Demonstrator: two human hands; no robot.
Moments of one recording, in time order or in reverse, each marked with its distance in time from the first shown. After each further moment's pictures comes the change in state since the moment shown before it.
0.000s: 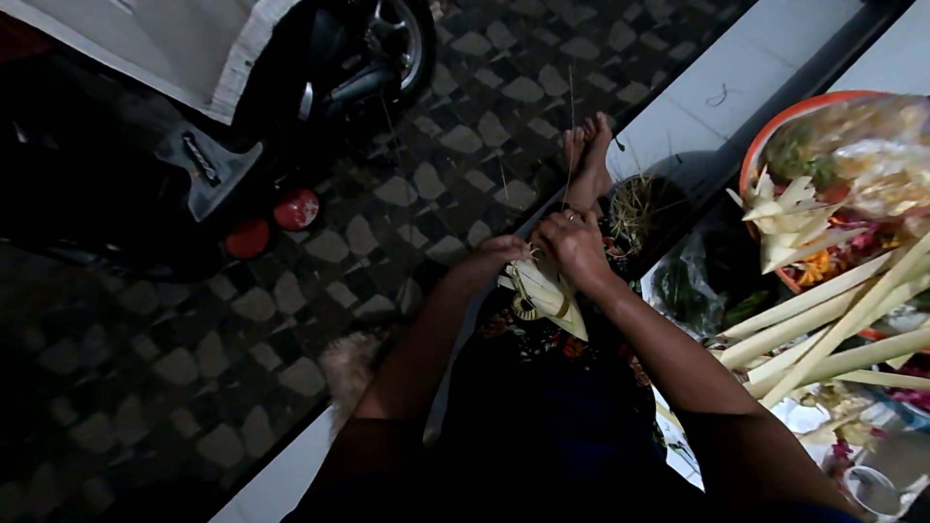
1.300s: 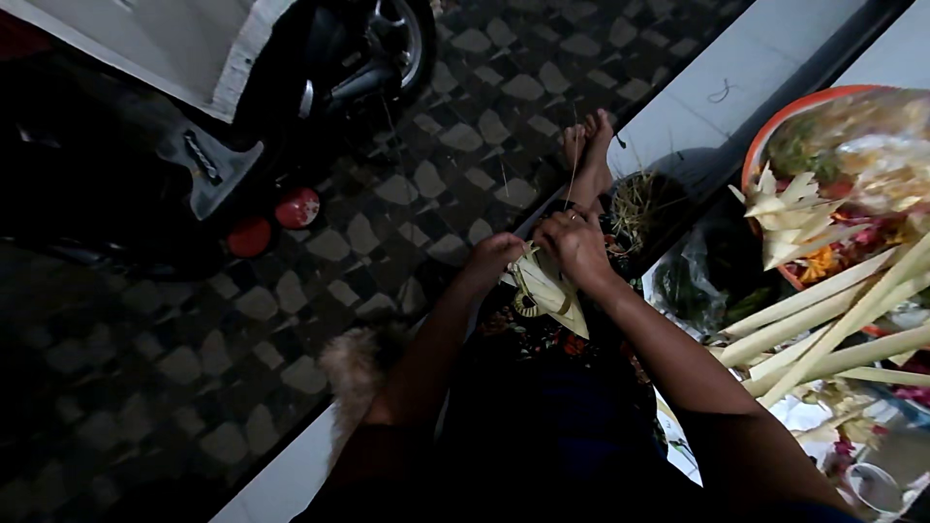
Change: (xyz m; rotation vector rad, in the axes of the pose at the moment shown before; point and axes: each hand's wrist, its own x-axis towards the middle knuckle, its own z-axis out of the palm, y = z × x) left_hand -0.011 0.002 0.011 0.148 0.193 0.031; right_hand -0.003 0.001 0.002 0.012 -0.021 0.054
